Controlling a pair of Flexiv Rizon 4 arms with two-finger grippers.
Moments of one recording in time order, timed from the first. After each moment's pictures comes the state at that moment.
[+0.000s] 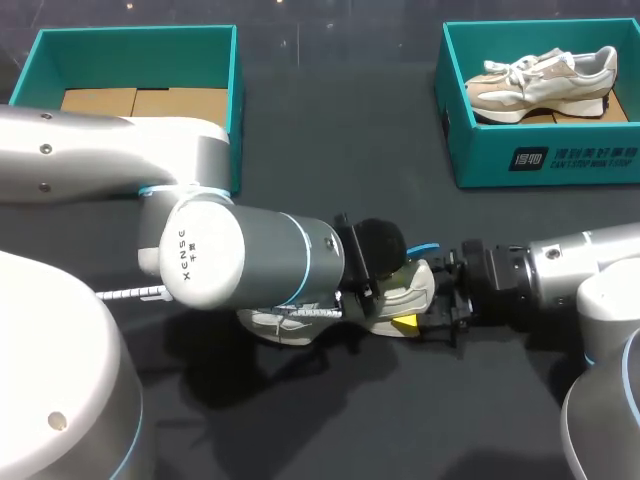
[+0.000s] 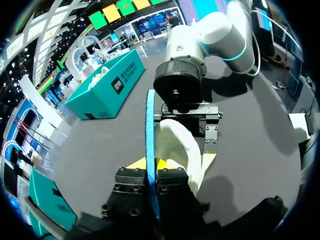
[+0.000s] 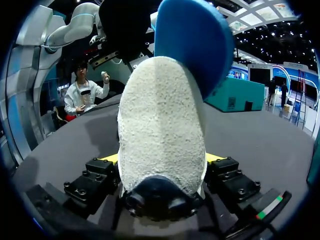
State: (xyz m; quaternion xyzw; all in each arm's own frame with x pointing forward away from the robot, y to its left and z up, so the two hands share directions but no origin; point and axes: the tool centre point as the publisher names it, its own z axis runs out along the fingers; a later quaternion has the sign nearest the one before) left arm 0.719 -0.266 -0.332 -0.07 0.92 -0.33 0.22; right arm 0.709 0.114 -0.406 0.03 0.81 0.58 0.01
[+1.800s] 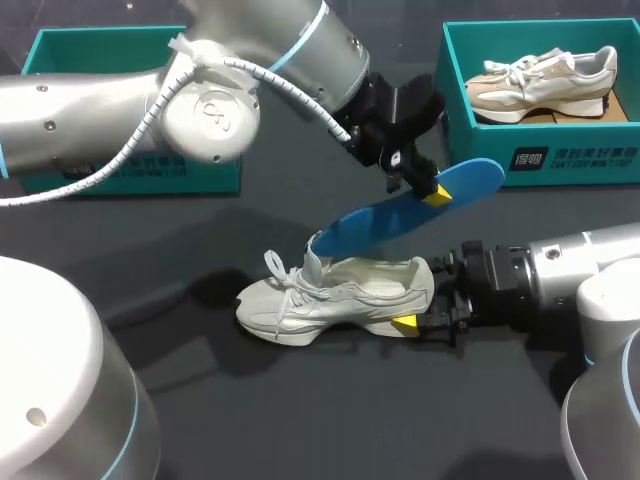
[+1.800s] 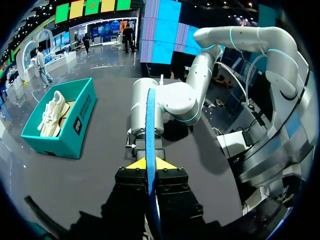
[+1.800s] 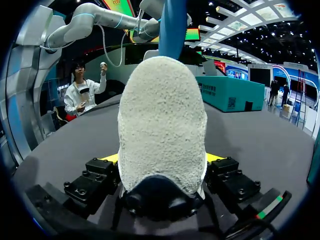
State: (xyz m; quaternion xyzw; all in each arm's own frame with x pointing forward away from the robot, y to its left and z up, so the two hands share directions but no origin) left arm 0.719 -0.320 -0.192 0.04 0.93 -0.37 -0.08; right arm 0.708 0.114 -0.405 0.03 0.81 0.58 0.01
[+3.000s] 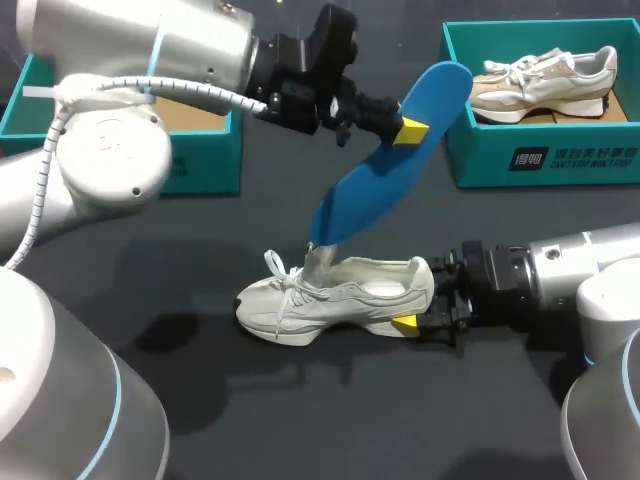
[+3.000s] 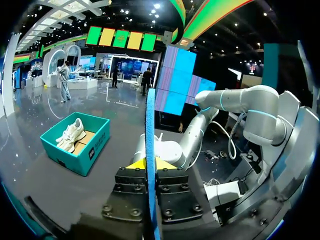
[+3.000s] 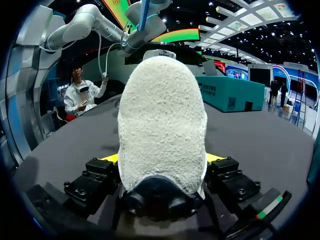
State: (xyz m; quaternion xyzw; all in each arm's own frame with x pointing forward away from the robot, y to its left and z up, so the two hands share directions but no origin) left arm 0.701 -0.276 -0.071 -0.08 0.83 -0.55 -0.08; right arm 0.708 0.114 -0.405 0.03 0.81 0.58 0.01
